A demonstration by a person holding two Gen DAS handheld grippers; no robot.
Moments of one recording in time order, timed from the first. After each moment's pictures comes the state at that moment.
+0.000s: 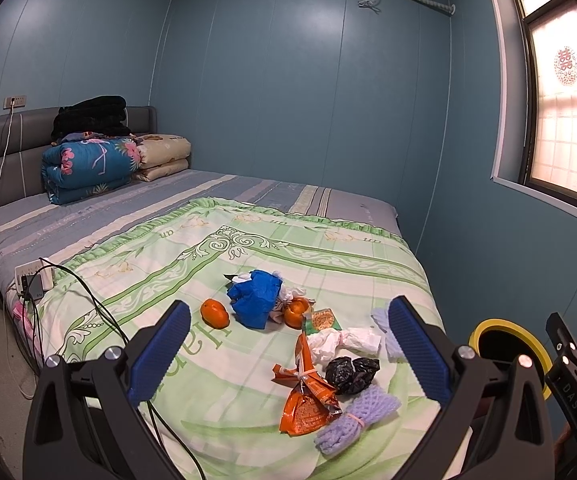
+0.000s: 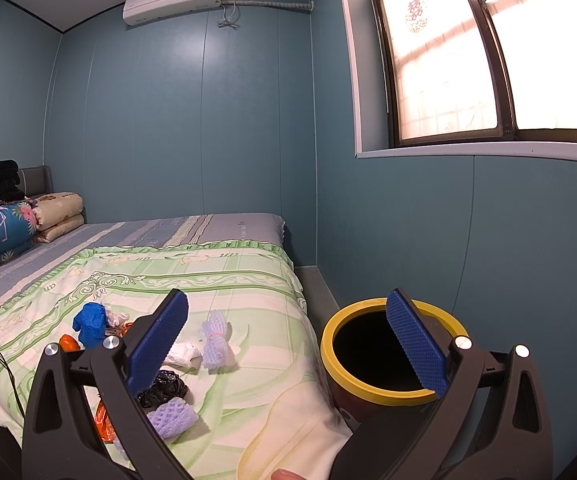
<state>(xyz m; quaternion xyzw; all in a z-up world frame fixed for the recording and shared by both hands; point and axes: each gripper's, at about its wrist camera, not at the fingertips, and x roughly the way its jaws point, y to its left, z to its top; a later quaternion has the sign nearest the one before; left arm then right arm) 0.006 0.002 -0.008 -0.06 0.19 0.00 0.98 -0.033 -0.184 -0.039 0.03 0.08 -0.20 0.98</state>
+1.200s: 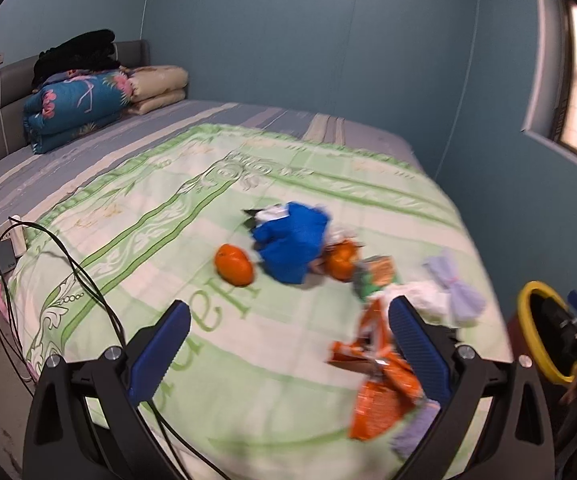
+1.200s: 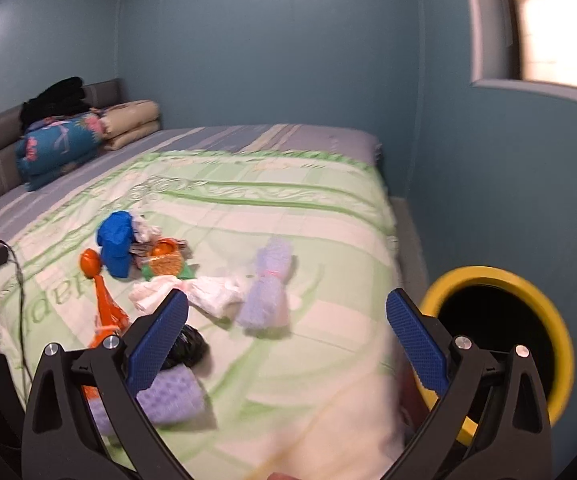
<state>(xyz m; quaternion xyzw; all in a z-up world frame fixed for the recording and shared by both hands) 0.125 0.073 -0.085 -0.07 0.32 -0.01 0.94 0.118 -0.212 -0.097 0.00 0.26 0.00 0.97</state>
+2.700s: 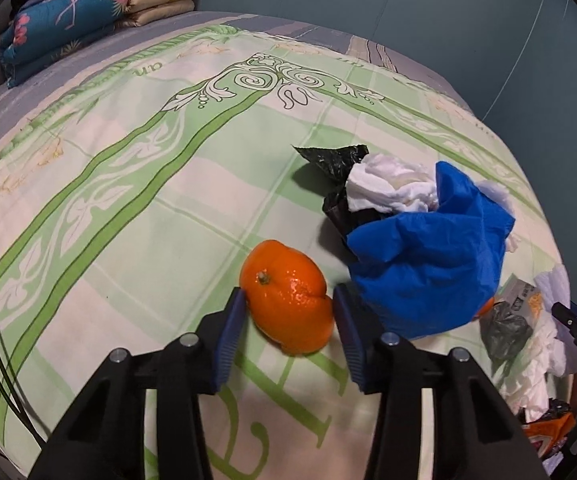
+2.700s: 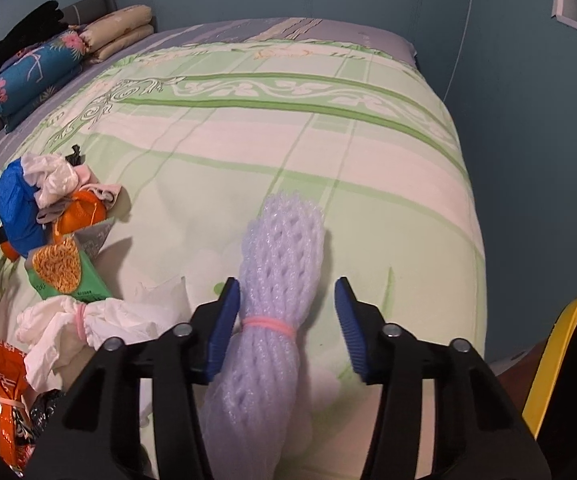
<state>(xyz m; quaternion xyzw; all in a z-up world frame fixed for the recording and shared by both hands) 0.320 0.134 -0.203 -0.10 0.46 -0.01 0.88 0.314 -0.207 -0.194 -0.02 0.44 0.01 0.90</state>
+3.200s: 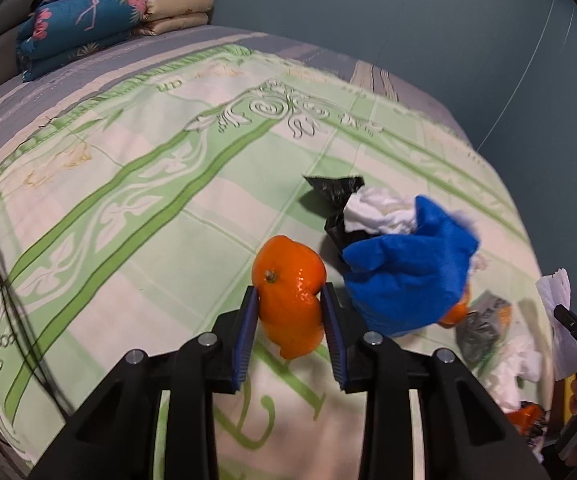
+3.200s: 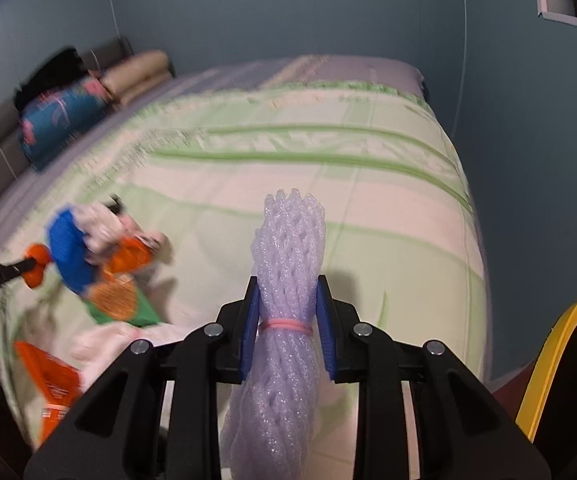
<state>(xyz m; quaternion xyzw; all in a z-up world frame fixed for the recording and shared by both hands) 0.284 0.152 -0.169 -0.14 0.42 -0.01 0.90 0.285 -0.225 -0.151 0.04 0.36 0.06 0.93</state>
